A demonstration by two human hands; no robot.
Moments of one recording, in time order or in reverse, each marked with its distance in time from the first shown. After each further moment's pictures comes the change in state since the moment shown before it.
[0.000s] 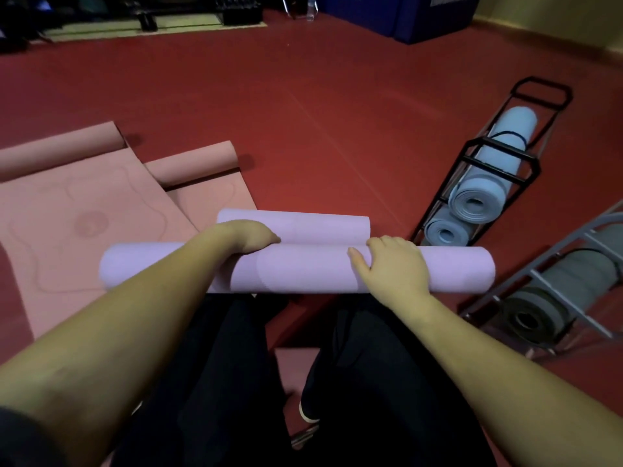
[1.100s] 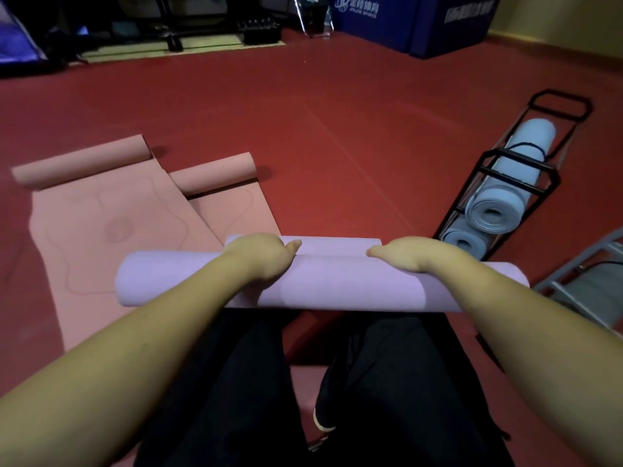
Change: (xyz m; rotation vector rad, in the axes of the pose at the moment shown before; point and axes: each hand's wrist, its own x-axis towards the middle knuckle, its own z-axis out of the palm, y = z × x) left_hand -0.045 -0.018 0.017 0.306 0.285 0.154; right_hand 0.060 0.000 -0.053 0.140 -0.892 0.096
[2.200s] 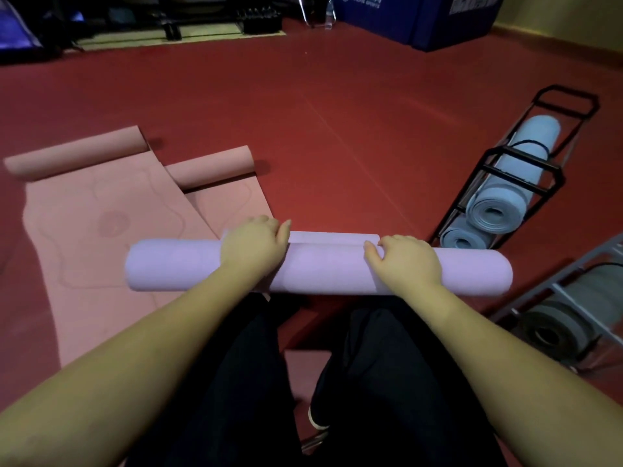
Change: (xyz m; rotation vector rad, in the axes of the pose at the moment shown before) left_hand 0.023 0.002 0.027 -0.111 0.552 0.071; right_hand 0.017 0.004 0.056 -0.121 0.812 -0.071
